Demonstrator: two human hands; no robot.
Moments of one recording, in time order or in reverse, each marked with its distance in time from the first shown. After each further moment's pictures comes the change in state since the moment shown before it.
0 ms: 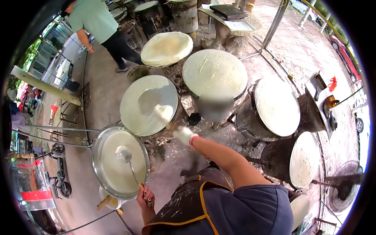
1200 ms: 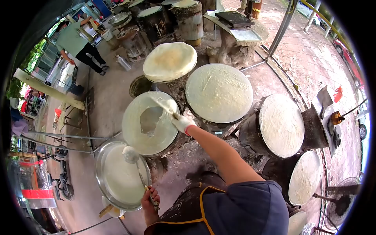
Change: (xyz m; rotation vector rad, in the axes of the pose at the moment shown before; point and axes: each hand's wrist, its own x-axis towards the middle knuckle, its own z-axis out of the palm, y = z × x) left_hand 0.072 -0.021 0.075 -0.041 0.091 -0.076; right_hand 0.097 -0.068 -0.108 -0.246 0.266 -0.240
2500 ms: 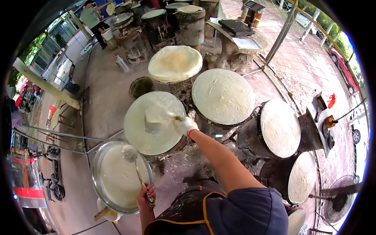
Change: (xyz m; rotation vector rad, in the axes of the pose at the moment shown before) left_hand 0.023 0.057 -0.032 -0.080 -0.092 -0.087; right_hand -0.013 -0.042 0.022 0.223 0.127 0.077
